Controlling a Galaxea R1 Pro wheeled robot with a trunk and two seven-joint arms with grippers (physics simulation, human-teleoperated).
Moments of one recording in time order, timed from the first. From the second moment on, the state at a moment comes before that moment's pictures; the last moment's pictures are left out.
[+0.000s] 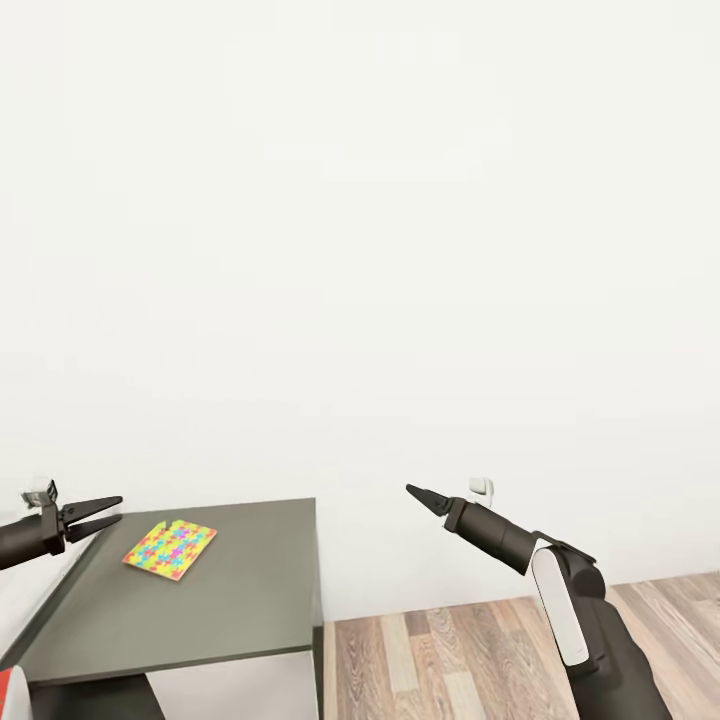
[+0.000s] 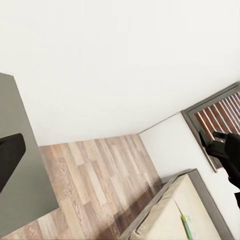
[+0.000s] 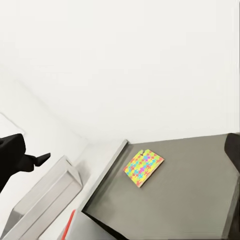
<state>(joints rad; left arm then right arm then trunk) -0.60 0.57 0.51 -0.73 -0.02 0.87 -1.57 -0.38 0.03 -0.17 -1.35 -0.41 0.71 0.83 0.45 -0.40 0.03</state>
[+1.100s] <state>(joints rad) -0.60 0.57 0.51 -0.73 -0.02 0.87 -1.57 -0.38 0.04 -0.26 -1.33 -0.41 0.71 0.84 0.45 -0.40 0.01</state>
